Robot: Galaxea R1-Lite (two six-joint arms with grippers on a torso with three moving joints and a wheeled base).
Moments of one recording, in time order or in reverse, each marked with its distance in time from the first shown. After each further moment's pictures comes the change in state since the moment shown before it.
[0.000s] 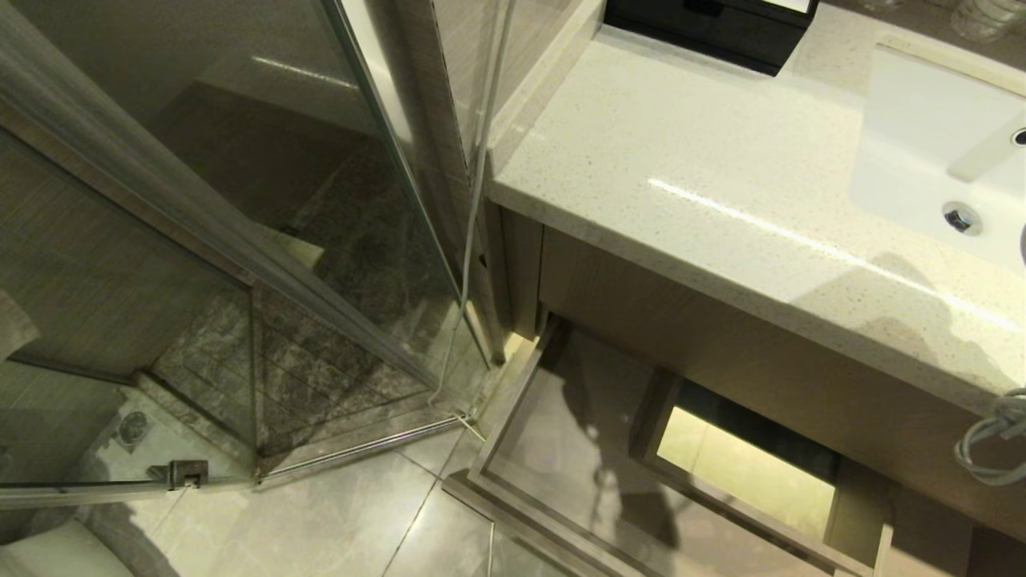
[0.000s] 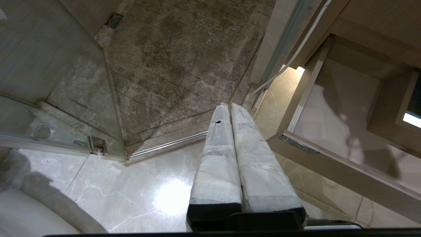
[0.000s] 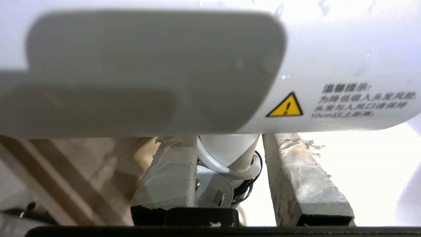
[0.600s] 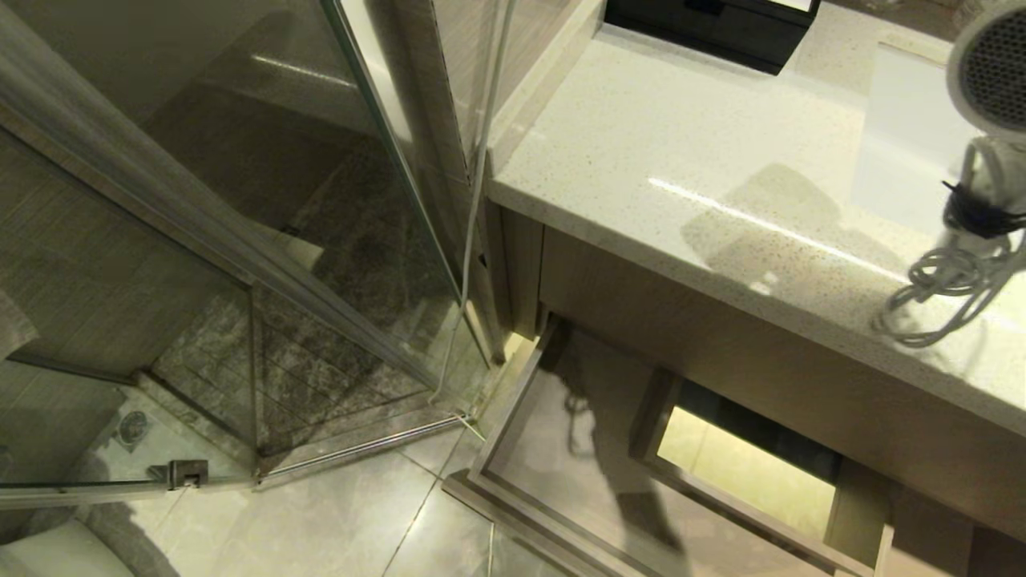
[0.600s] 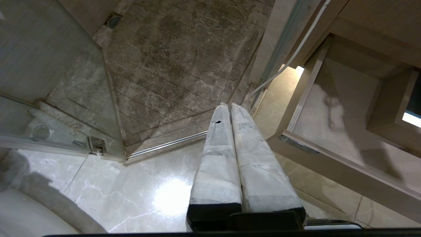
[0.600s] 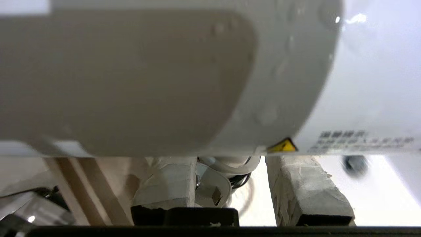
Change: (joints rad) left arm 0.000 0.000 0.000 0.000 0.000 0.000; right arm 0.196 0.365 -0.612 0.322 0.029 -0.063
